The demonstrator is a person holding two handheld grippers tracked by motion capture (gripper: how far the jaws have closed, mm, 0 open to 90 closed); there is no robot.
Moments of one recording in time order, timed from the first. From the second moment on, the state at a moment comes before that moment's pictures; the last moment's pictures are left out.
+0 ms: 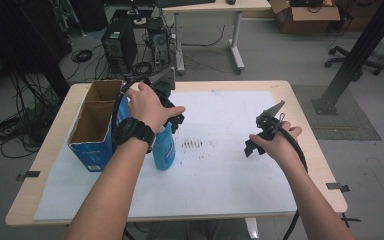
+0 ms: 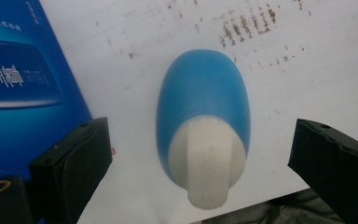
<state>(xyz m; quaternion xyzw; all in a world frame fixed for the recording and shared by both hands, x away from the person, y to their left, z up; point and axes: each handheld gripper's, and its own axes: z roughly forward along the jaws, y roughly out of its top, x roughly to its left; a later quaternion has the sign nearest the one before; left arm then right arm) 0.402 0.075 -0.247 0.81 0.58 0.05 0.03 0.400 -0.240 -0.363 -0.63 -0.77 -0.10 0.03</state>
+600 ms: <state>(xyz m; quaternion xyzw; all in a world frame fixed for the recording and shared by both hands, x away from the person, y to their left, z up) 0.404 0.072 -0.277 0.82 0.58 0.03 0.02 0.399 -0.239 -0.372 -0.63 -0.77 -0.10 0.04</state>
